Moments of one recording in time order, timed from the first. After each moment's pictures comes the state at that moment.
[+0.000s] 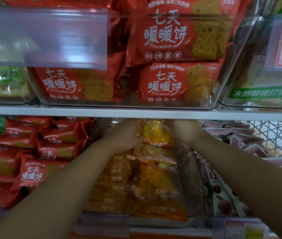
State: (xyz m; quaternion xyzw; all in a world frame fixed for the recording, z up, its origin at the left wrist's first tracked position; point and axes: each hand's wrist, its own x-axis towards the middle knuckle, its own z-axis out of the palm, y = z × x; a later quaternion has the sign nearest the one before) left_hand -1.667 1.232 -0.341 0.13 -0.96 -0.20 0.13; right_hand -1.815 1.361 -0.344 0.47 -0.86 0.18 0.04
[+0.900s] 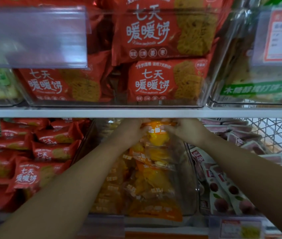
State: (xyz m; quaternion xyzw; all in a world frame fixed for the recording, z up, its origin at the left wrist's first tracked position) left_hand -1.685 1.253 -0.337 0.19 -0.94 -0.24 0.14; right_hand -1.806 1.391 -0.329 0.48 -0.83 0.29 -0.03
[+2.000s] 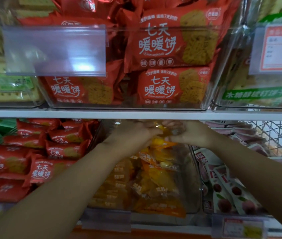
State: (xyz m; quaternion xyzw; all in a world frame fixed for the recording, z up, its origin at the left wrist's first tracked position) left_hand -1.652 1.262 -0.318 -0.02 -0.98 0.07 0.17; right_hand -1.806 1.395 -0.326 0.49 -0.75 0.39 -0.20
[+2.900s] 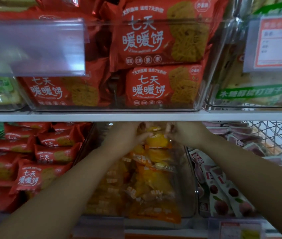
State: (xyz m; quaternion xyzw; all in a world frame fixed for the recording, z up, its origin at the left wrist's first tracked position) left_hand -1.664 1.256 -0.333 0.13 -0.95 -0.17 0.23; right_hand -1.815 1.391 -0.331 0.54 -0.82 0.16 0.02
